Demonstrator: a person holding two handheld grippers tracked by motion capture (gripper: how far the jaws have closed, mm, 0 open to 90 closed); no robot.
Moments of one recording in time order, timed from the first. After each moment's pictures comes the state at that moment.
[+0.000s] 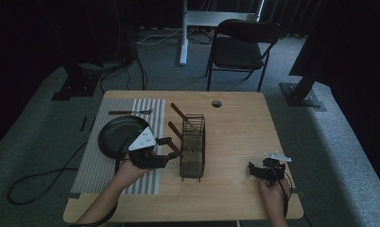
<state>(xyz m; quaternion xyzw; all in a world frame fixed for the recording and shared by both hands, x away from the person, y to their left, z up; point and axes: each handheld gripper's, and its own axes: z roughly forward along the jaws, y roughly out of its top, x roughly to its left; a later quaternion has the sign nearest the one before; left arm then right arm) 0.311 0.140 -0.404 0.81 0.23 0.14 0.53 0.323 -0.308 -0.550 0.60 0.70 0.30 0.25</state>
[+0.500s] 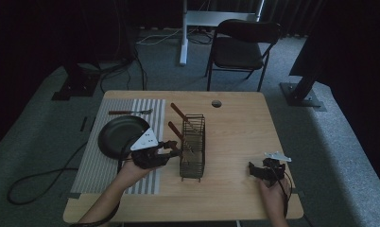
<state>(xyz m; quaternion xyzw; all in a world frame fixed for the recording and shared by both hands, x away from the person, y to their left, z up) 0.311 0.135 -0.408 0.81 0.20 0.11 0.54 0.323 -0.308 -0.550 0.60 0.70 0.30 0.25</state>
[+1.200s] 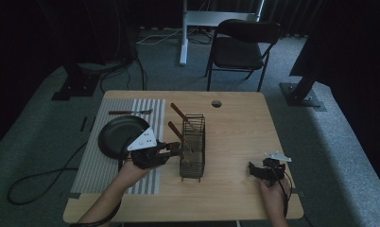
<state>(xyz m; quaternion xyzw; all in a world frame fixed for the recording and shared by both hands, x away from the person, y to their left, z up) 0.307 0.136 -0.391 0.80 0.18 0.11 0.56 0.323 -0.308 -0.550 0.60 0.70 0.30 0.25</state>
